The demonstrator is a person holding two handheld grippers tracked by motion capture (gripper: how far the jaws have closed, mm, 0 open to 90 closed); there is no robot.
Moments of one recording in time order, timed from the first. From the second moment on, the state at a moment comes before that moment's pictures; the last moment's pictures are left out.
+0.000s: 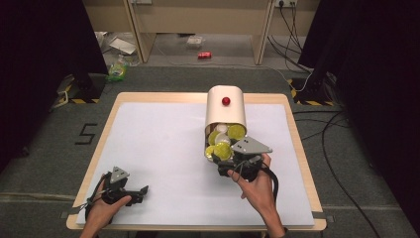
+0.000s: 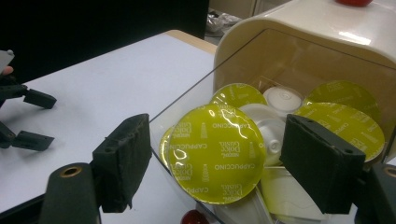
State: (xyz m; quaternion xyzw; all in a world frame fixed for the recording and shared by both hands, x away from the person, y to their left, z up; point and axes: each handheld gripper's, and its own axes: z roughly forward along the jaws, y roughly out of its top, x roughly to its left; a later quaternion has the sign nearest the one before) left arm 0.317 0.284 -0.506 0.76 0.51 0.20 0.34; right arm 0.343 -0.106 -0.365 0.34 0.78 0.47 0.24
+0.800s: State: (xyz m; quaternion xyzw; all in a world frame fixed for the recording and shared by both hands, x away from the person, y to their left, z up) left arm 0.317 0.284 -0.506 0.76 0.51 0.20 0.34; right arm 0.351 -0.095 -0.371 0.34 0.79 0.45 0.25
